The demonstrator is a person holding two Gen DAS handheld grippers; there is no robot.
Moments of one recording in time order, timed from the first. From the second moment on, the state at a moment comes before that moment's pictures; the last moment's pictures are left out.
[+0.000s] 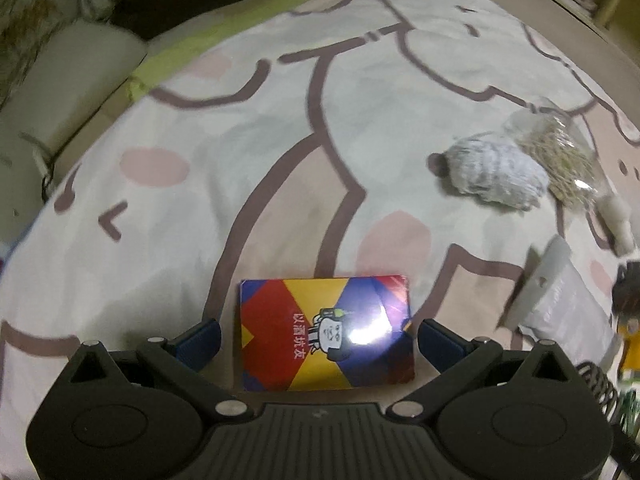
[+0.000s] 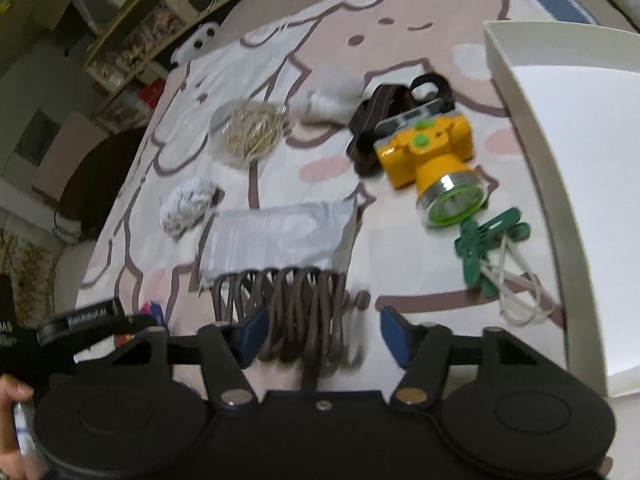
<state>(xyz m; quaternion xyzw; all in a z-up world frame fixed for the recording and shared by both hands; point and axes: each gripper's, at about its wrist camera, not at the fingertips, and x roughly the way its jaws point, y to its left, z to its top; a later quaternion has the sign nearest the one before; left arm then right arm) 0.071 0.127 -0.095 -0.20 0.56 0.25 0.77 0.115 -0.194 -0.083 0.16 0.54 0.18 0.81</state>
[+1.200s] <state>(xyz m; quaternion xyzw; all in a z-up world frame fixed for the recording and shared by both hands) 0.072 0.109 -0.107 -0.18 0.55 0.22 0.78 0.096 -0.183 -0.081 0.13 0.55 0.21 0.80</state>
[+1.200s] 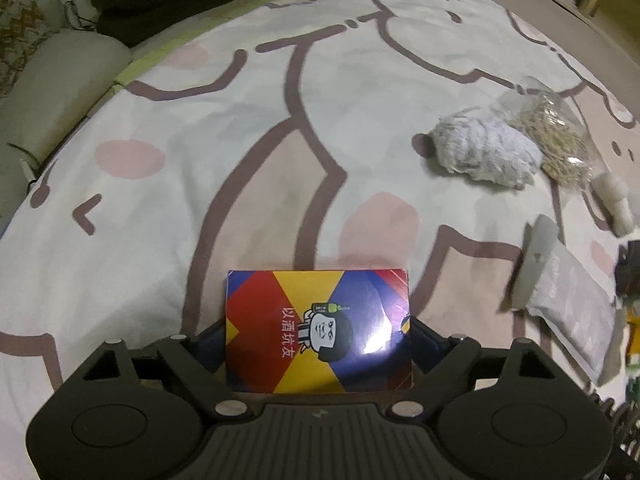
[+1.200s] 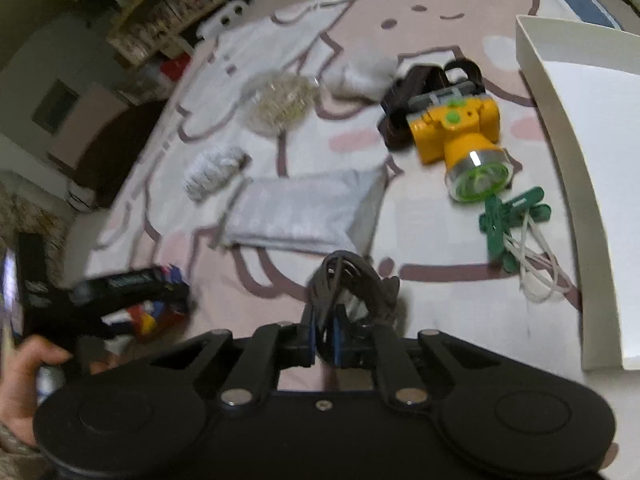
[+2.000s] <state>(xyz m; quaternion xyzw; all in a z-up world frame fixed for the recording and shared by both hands) 0.061 0.047 -0.027 -0.09 0.43 0.10 0.89 0.082 -0.233 -0.019 0.12 0.38 0.13 0.91</state>
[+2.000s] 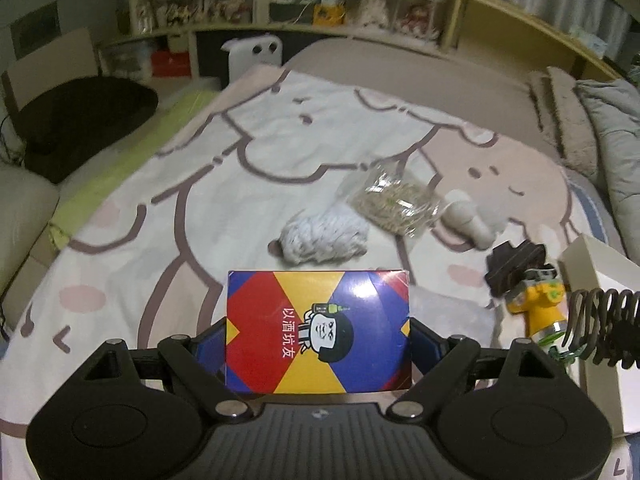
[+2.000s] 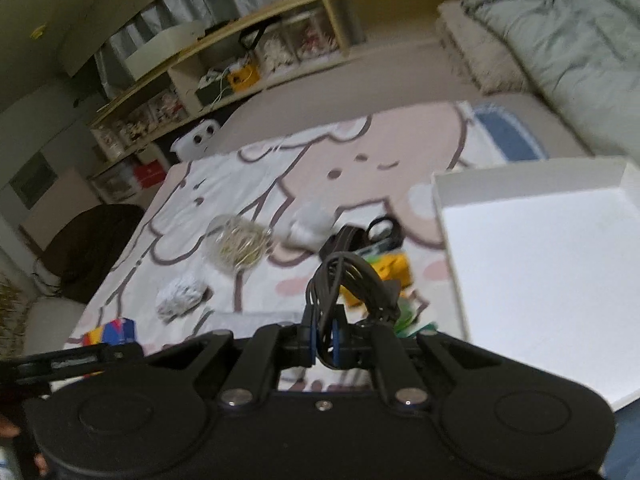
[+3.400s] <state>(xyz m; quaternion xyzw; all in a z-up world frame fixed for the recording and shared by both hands) 0.077 -0.168 0.036 0.03 0.38 -0.08 0.92 0.056 -0.389 0.037 0.10 0.36 0.04 0.93</state>
